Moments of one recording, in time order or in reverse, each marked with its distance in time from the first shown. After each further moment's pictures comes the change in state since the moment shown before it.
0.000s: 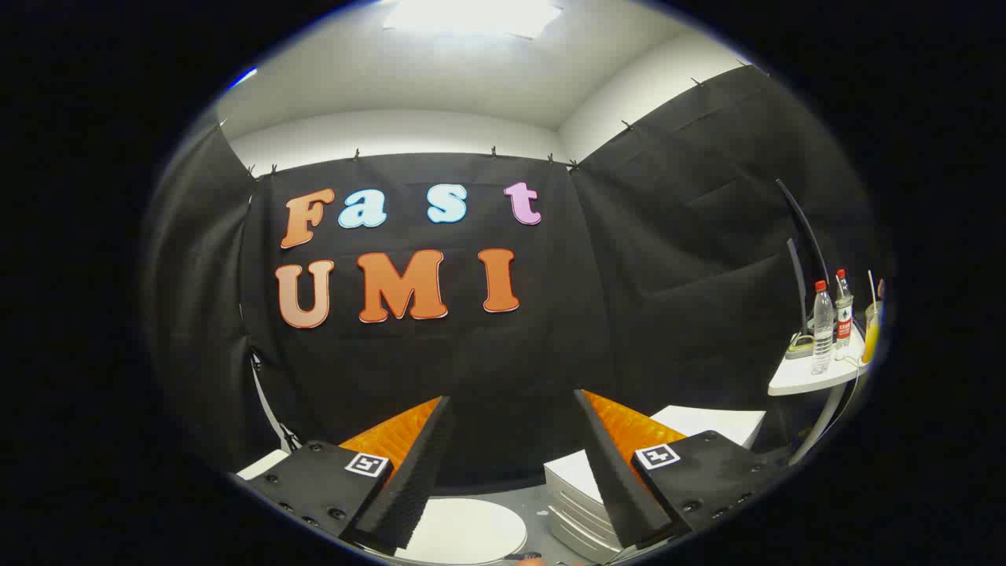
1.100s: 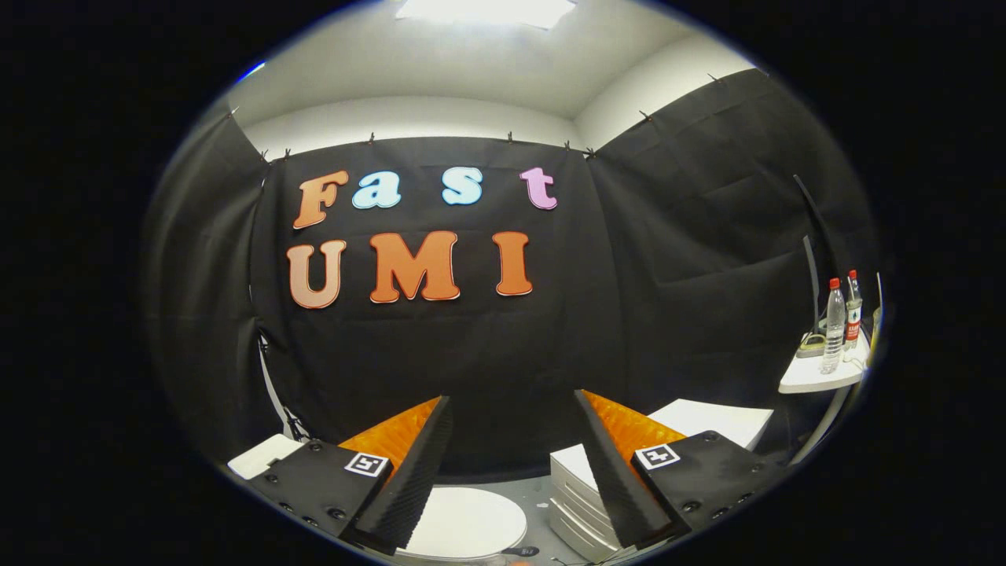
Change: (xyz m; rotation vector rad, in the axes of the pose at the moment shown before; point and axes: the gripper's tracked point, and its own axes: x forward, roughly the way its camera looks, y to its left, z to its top) arm 0.011 0.003 -0.042 -0.005 0.067 0.045
